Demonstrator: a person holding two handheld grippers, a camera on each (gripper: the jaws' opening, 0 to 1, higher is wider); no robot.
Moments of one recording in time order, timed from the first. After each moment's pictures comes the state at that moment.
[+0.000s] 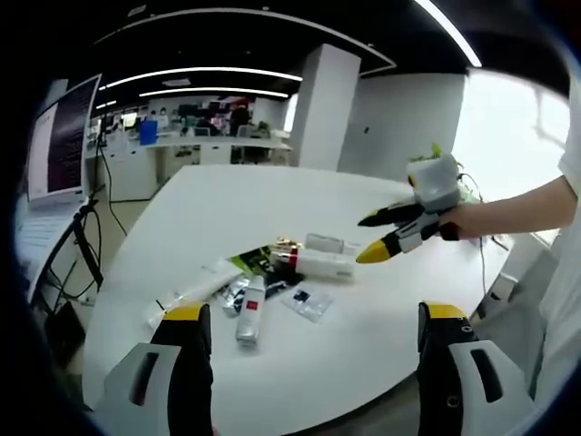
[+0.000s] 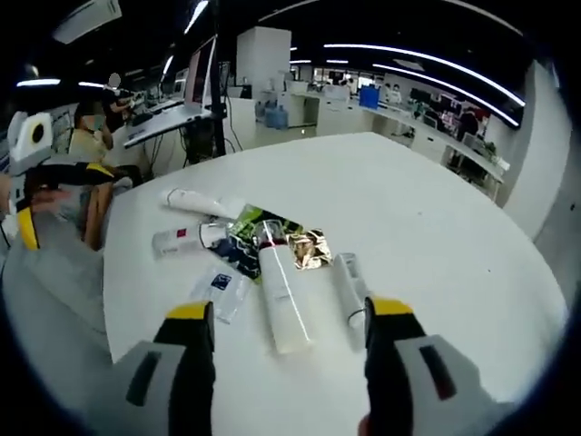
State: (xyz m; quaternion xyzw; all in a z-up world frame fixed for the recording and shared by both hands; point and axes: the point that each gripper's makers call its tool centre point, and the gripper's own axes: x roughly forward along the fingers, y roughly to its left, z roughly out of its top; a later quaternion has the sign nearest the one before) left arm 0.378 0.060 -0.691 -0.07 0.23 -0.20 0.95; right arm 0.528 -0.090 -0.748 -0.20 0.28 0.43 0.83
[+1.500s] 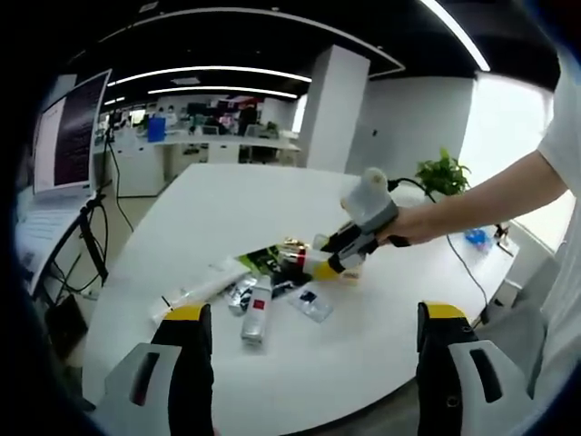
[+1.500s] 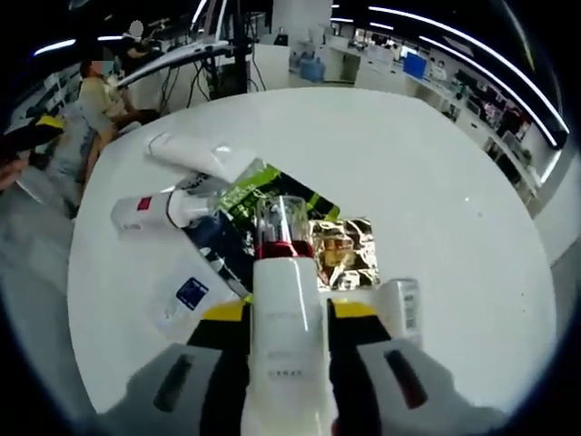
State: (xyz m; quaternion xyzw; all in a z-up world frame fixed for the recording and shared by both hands) left arm 0.381 0.066 -0.689 -0.07 0.23 -0.18 0.95; right arm 0.560 -0.033 -0.823 -0.29 0.36 0.46 0.76
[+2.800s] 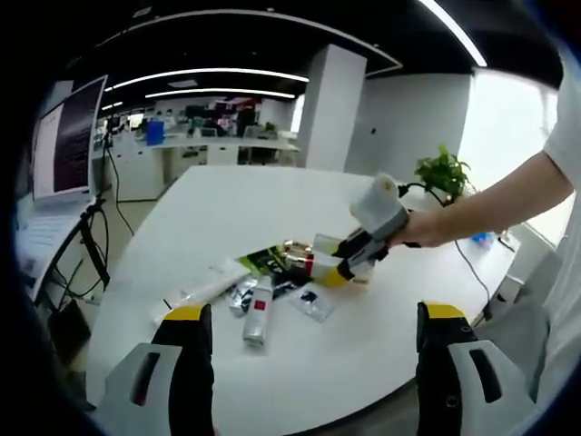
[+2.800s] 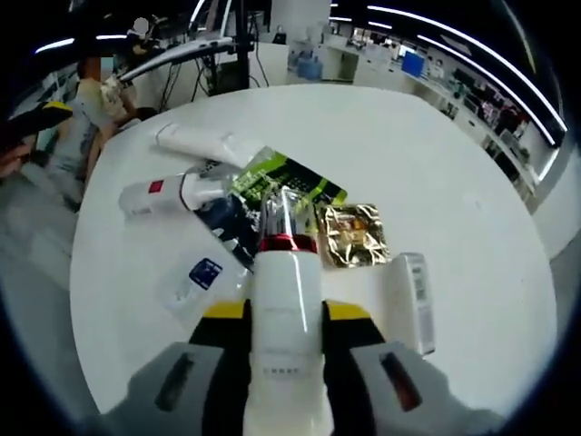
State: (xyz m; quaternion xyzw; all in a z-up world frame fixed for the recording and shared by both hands) left arm 0.381 0.064 -0.691 -0.06 0.23 -0.18 0.95; right arm 0.536 -0.051 -0.824 -0.28 0.36 0.46 0.76
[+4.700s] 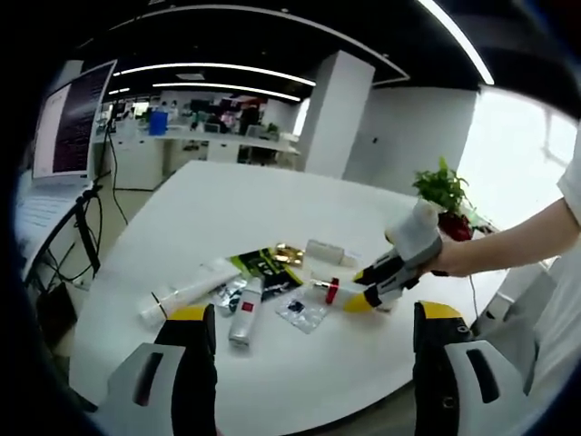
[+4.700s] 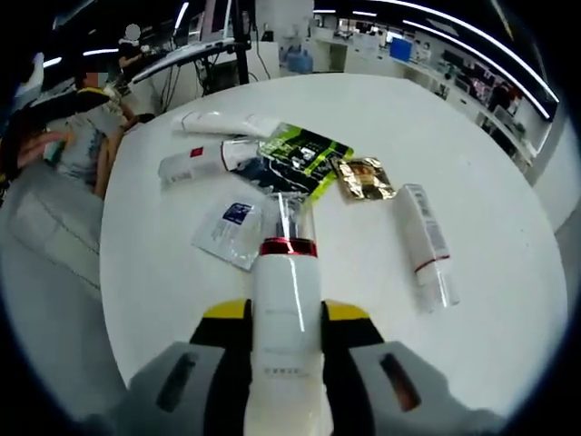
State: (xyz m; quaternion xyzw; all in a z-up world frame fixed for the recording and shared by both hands) left arm 0.381 0.055 -0.682 -0.11 0.22 -0.19 0.95; right arm 0.484 -0.085 -0.825 -0.25 0.40 0.45 0.76
